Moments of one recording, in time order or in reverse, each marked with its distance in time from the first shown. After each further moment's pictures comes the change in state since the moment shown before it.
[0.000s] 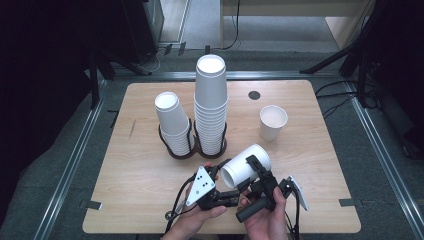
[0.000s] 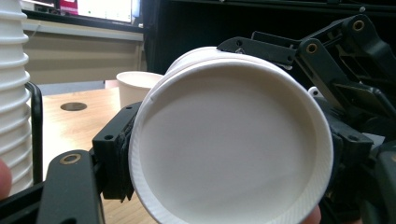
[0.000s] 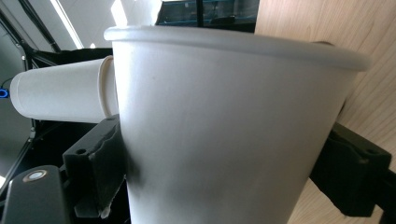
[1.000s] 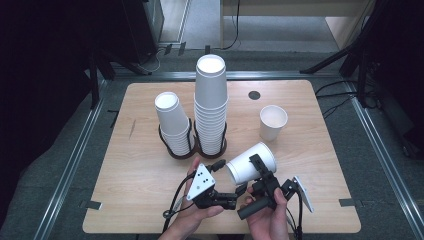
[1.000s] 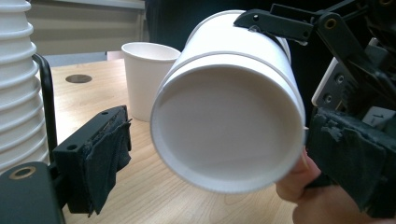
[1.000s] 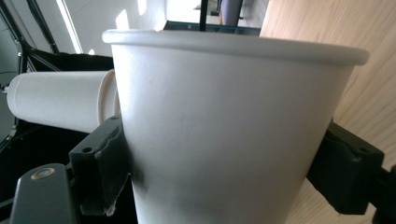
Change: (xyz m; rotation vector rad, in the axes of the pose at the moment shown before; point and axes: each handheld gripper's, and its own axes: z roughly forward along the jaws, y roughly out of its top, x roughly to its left) left arm 0.004 0.006 -0.004 0.133 0.026 0.000; right arm 0.000 0.006 -0.002 -0.099 0.000 -0.138
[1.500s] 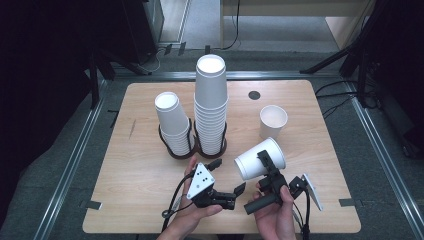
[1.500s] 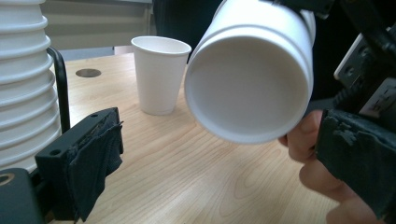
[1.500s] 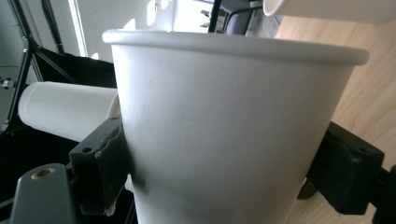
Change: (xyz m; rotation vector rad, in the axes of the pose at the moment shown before) left arm 0.003 -0.001 0.000 0.026 0.031 0.006; right arm 0.008 0.015 -0.003 -0.062 0.018 -0.113
